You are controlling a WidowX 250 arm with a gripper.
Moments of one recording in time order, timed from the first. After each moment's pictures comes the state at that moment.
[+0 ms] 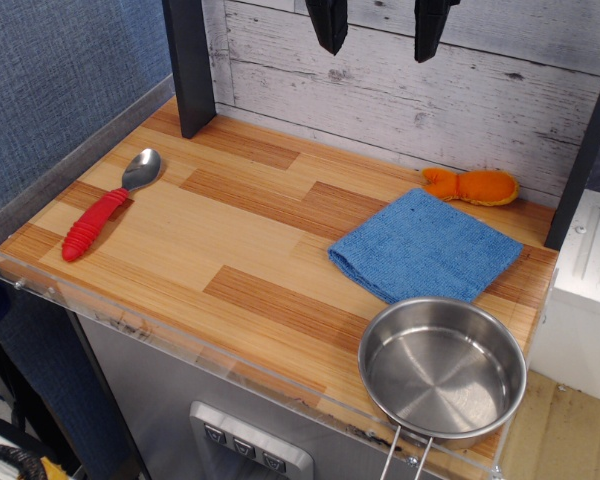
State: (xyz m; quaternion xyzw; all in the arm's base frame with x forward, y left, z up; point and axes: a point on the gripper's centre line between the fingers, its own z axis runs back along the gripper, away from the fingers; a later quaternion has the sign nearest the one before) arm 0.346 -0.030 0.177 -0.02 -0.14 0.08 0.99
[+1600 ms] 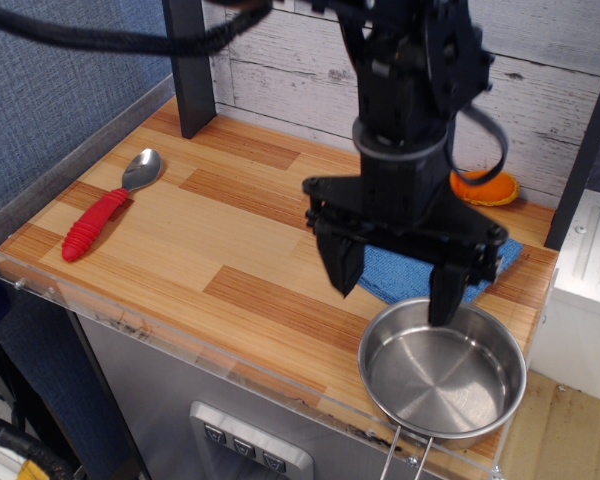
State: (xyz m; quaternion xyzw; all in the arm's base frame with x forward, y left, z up) arm 0.239 -0.092 0.084 -0.04 -0.06 0.00 1.00
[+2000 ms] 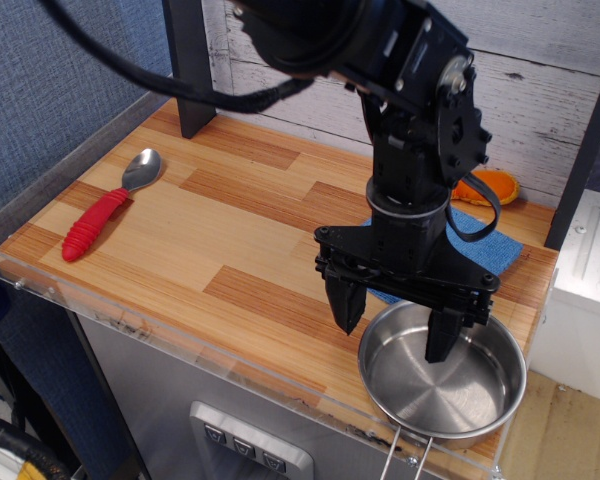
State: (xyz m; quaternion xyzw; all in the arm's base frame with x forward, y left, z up) arm 0.252 -0.092 0.046 -0.03 -0.03 0.01 1.00
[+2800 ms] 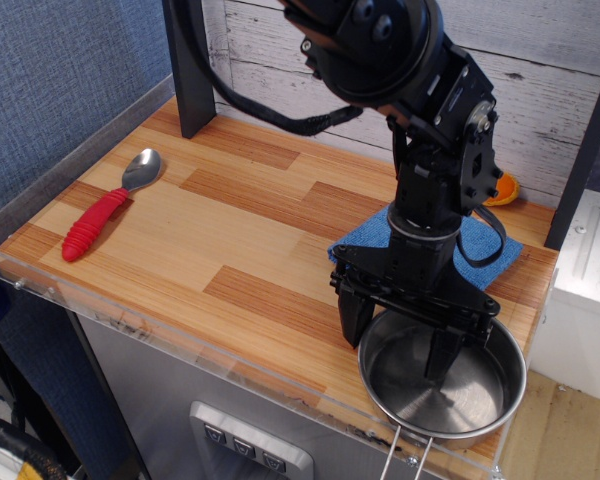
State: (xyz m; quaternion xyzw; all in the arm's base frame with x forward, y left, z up) arm 0.261 -0.095 0.014 0.00 0.02 -0.02 1.00
